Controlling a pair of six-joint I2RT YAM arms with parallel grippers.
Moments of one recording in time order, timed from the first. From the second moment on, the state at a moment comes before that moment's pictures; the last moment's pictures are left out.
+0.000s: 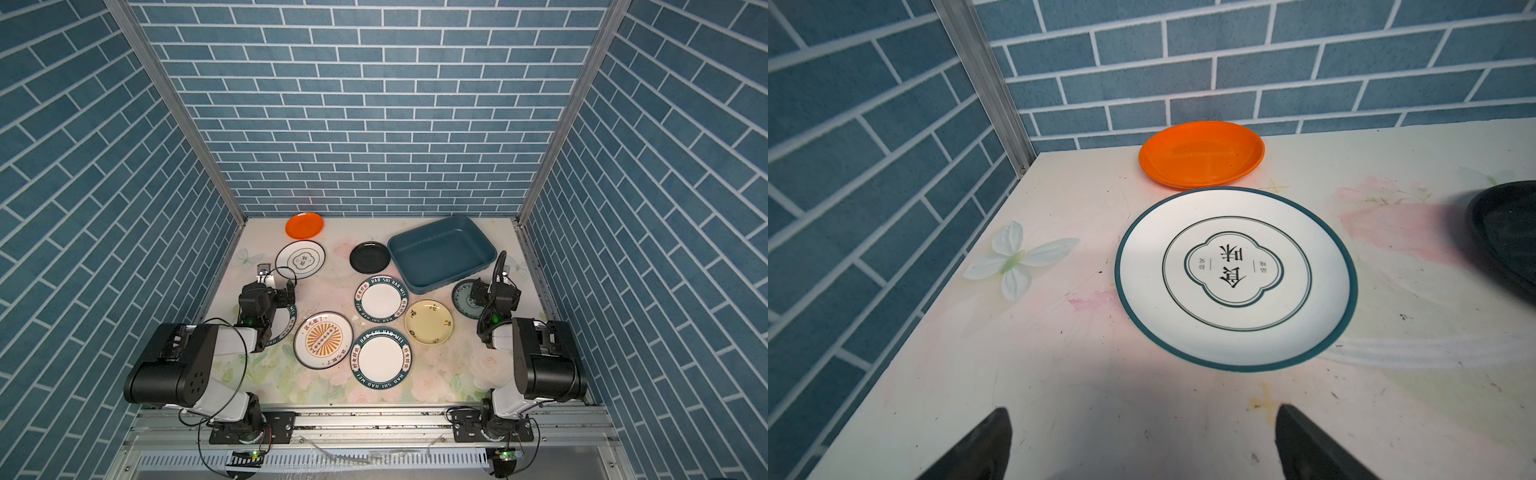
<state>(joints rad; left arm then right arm) -0.04 1.52 0.37 0.80 -0.19 0.04 -0.02 1.54 0.38 0.79 0.19 0.06</state>
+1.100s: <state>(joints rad) -0.23 1.30 1.27 -0.09 0.05 -0.57 0.26 1.51 1.28 -0.11 -0.23 0.84</state>
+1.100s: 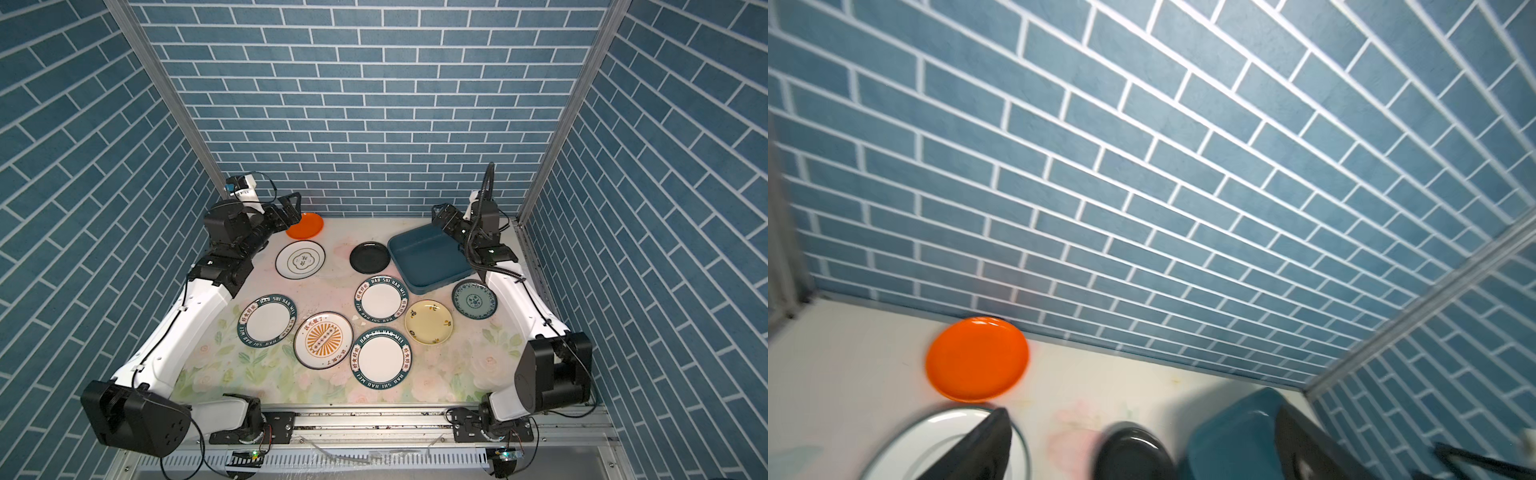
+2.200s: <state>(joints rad) -0.17 1.47 1.20 -0.22 0.36 -0.86 0.36 1.60 1.49 -0.22 -0.13 0.82</state>
